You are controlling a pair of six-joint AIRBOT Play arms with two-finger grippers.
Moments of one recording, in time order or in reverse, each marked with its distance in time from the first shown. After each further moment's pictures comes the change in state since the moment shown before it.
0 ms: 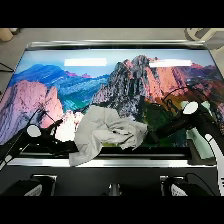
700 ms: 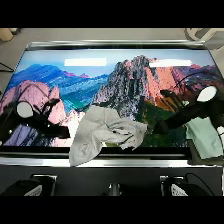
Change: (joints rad) left arm -0.015 -0.006 0.341 0.263 -0.241 -0.032; right arm -0.041 0.005 0.193 -0.100 0.110 0.083
